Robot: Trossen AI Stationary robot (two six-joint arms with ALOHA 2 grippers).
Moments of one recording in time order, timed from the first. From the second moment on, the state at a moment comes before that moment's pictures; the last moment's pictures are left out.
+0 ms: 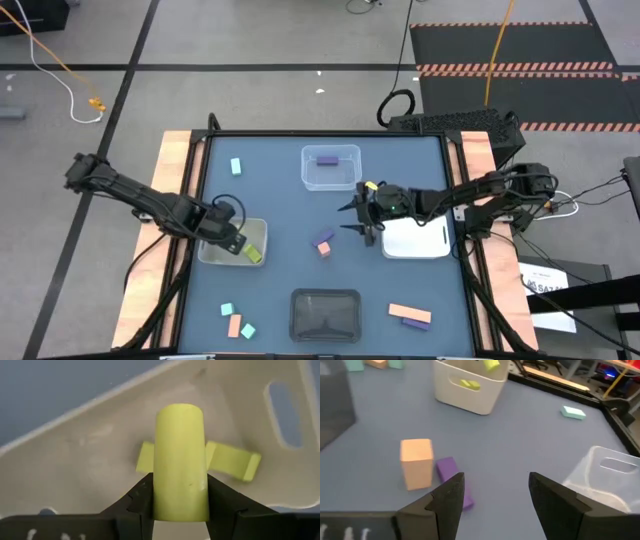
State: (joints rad) left arm -0.36 0.98 0.65 -0.98 -0.09 -1.43; right arm -0.04 1.47 0.55 0.50 -0.08 -0.30
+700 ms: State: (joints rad) left arm -0.36 1.02 0.65 -0.99 0.22 -1.39; right arm -0.01 1.73 0.74 0.32 -0.10 -0.40
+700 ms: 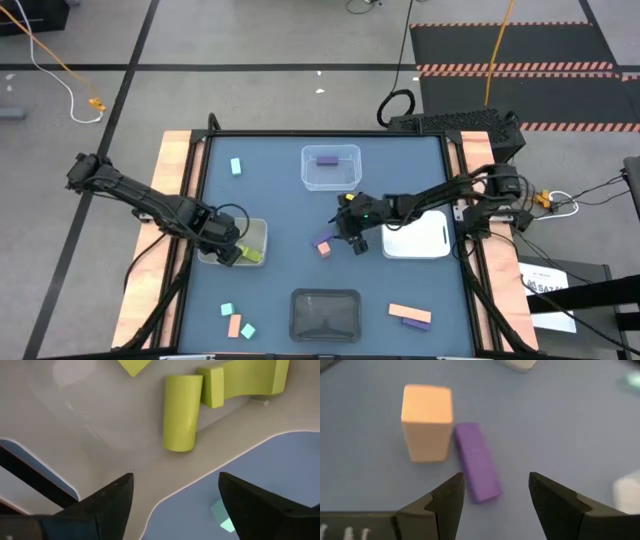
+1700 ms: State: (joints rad) left arm -0.36 1.02 0.65 -0.99 0.22 -1.38; right arm -0.05 1.91 0.86 0.27 -0.25 -0.43
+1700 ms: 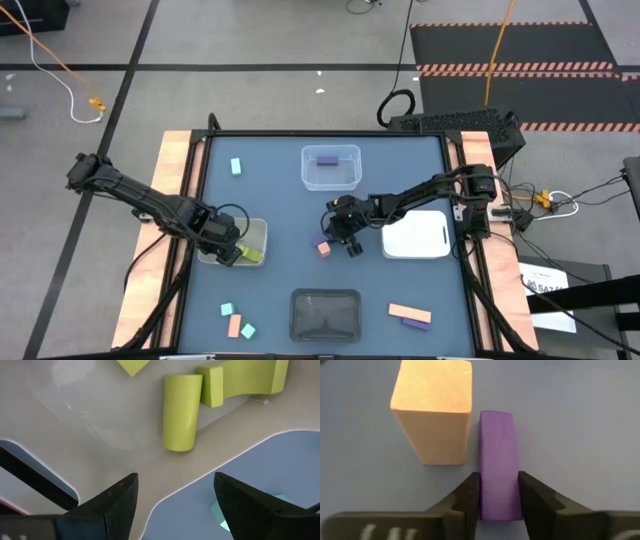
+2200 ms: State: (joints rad) left arm -0.36 1.02 0.70 -0.99 0.21 -1.34; right arm -0.05 1.60 0.86 0.23 0.05 -0.56
